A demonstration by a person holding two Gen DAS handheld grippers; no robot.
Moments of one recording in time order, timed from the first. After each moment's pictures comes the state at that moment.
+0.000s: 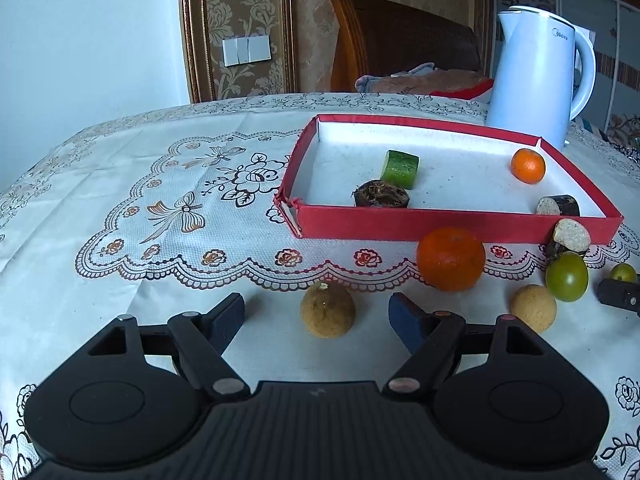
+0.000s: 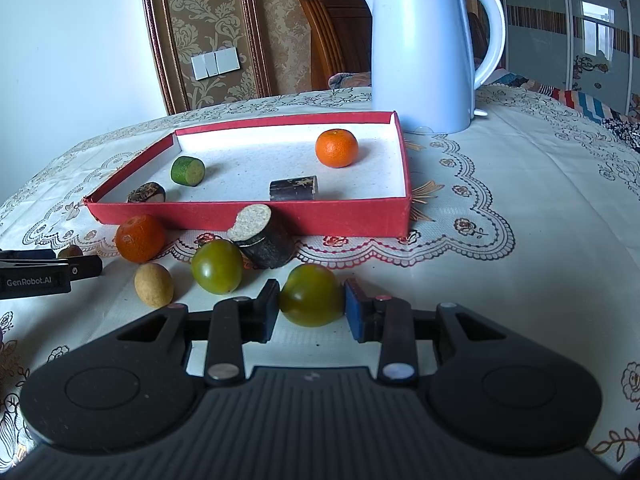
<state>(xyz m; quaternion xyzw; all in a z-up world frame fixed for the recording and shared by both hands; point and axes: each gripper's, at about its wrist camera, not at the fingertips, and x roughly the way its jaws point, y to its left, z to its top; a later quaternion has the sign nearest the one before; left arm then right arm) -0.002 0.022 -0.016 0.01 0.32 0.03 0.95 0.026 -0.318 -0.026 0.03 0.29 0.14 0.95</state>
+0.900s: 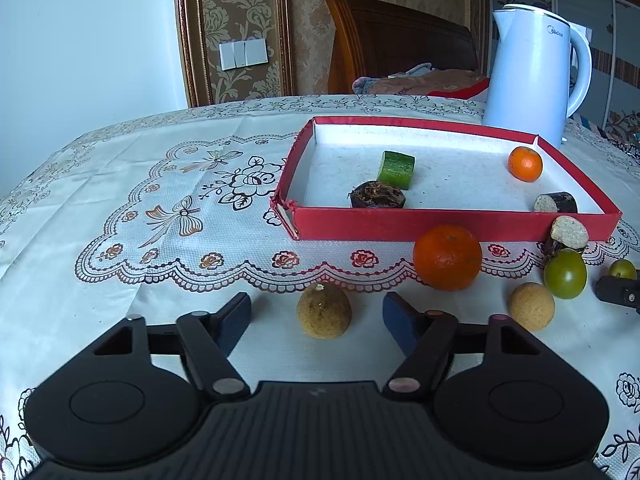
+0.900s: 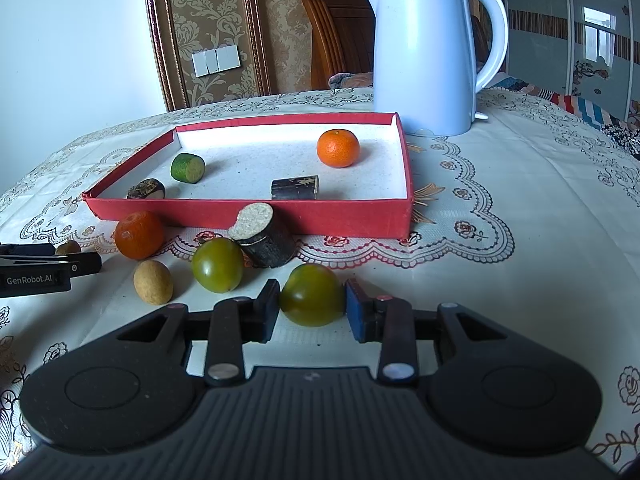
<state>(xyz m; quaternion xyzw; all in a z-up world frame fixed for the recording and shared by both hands) -0.003 0.020 -0.015 0.01 0.32 0.03 0.95 0.026 -0.315 -0.026 0.02 0.29 0.14 0.95</state>
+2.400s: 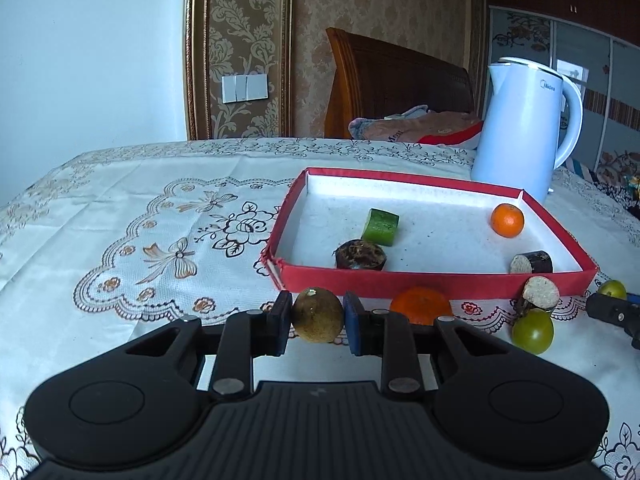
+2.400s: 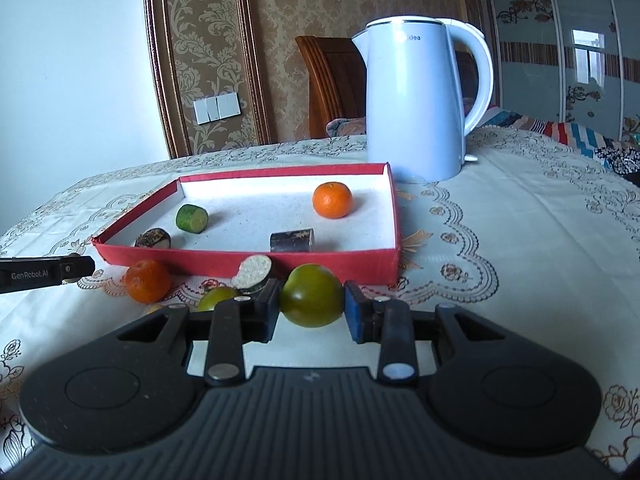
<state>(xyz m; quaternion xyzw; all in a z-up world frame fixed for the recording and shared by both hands) -0.008 0.014 0.011 -0.01 0.26 0.02 0.96 0.015 -0.325 -0.010 0.04 0.22 0.13 0.96</state>
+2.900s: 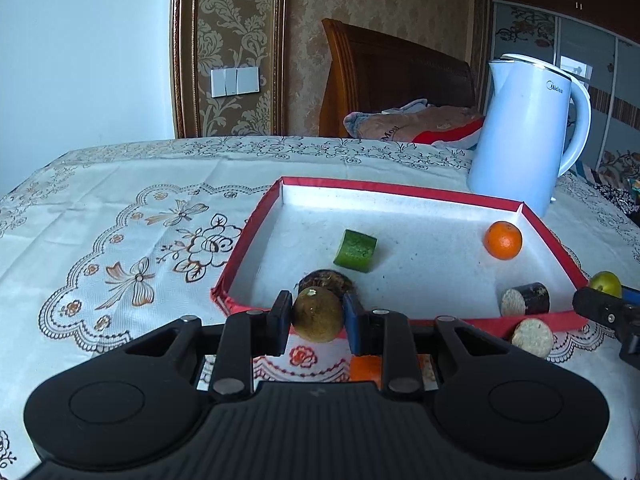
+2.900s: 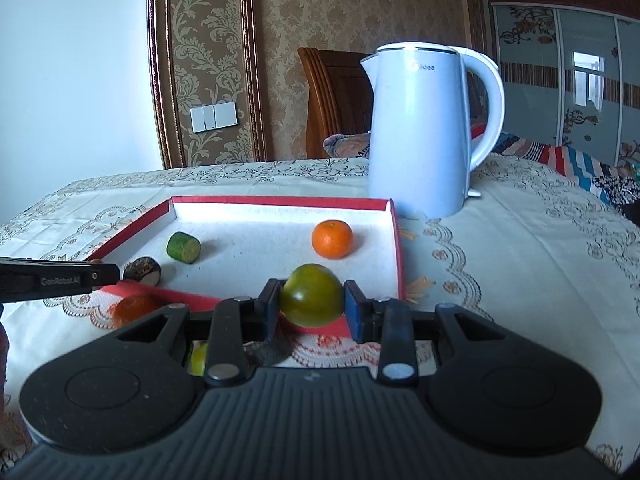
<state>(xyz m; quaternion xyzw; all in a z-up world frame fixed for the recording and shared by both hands) 0.033 -0.010 0.020 -0.02 0.28 0.02 0.96 0.040 -0.310 0.012 0.02 0.21 0.12 0.97</state>
